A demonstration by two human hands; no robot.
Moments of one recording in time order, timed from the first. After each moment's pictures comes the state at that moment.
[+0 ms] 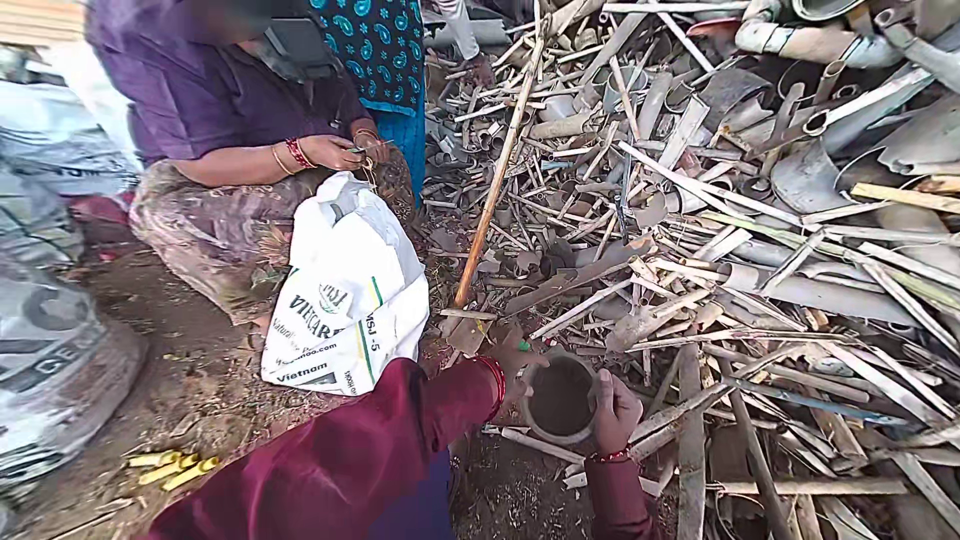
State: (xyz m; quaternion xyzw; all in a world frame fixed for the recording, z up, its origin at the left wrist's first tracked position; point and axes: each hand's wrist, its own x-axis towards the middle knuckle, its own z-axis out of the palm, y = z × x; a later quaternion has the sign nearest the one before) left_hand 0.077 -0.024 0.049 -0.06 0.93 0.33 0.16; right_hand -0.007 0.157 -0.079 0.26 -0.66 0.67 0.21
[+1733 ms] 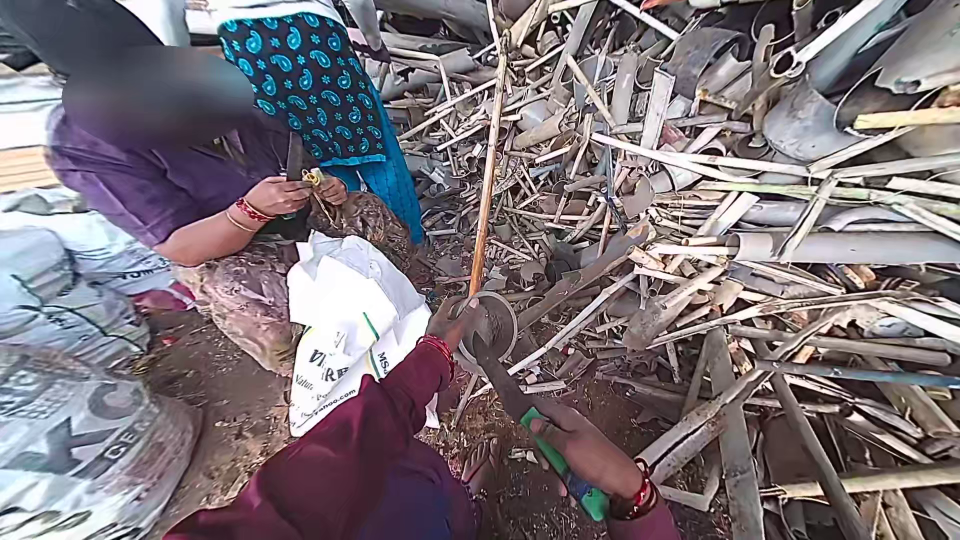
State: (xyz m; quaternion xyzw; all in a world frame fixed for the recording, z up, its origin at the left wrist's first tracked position) left_hand 0.031 -0.101 0.041 -0.34 0.81 0.46 -0.13; right_hand 0.010 0.158 -0.004 0.29 -0.61 0.54 -0.50
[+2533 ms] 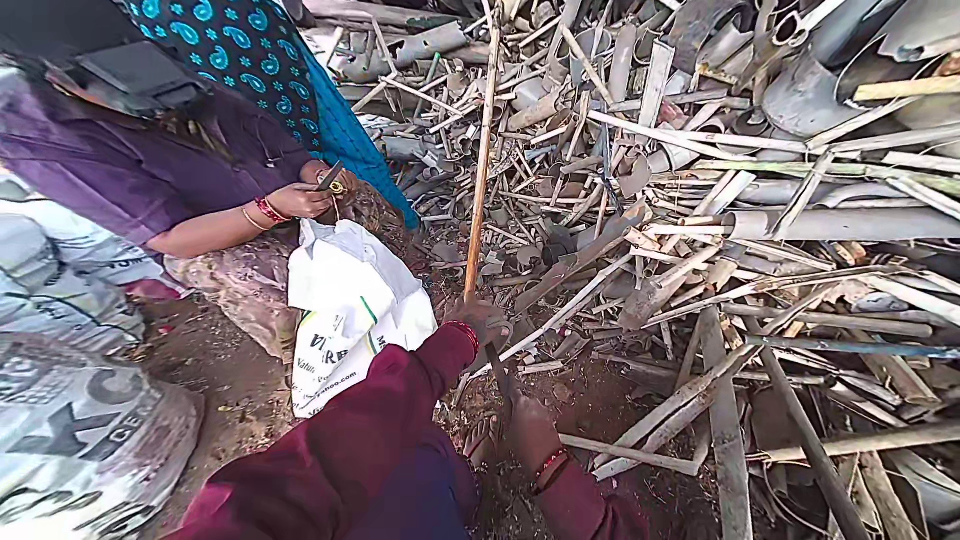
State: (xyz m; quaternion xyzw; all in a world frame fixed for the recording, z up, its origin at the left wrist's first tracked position) left_hand 0.013 -0.068 0.048 -0.24 0.95 0.08 0.18; right_hand 0.054 0.094 -0.020 0.26 -0.86 0.24 -0.37
